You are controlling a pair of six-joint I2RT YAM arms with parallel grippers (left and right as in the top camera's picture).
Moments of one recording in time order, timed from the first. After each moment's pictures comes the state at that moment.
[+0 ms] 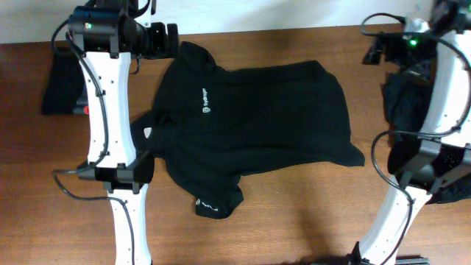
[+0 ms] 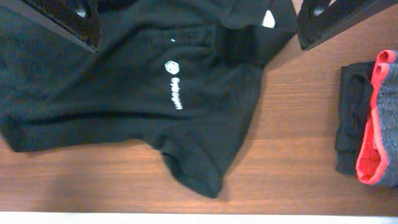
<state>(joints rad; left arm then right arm) -0.14 2.43 3.13 -1.69 0.09 -0.13 -0.32 2.28 2.63 -1.69 -0.31 0.01</state>
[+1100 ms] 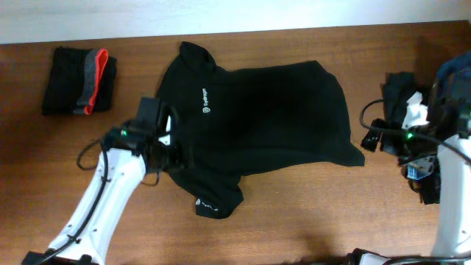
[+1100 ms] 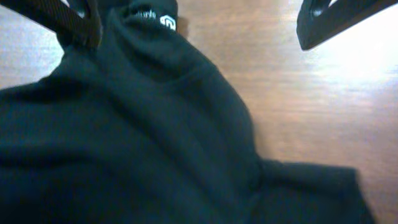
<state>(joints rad) -0.23 1.47 1.09 -0.96 0.05 -0.33 -0.37 1.40 1.35 -1.35 -0.20 0.05</state>
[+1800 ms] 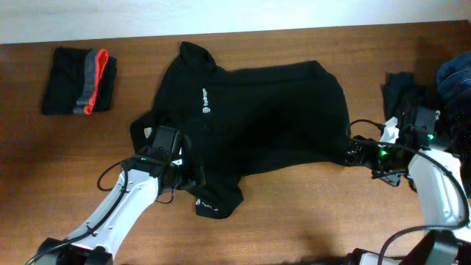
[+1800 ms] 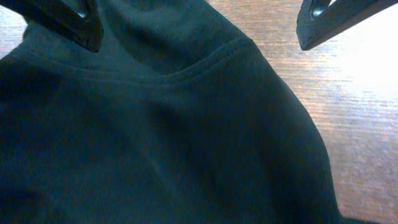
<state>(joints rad) -0.30 1.46 0.80 -0.65 0.09 -0.45 -0.37 1.42 0.95 -0.93 -0.28 0.16</state>
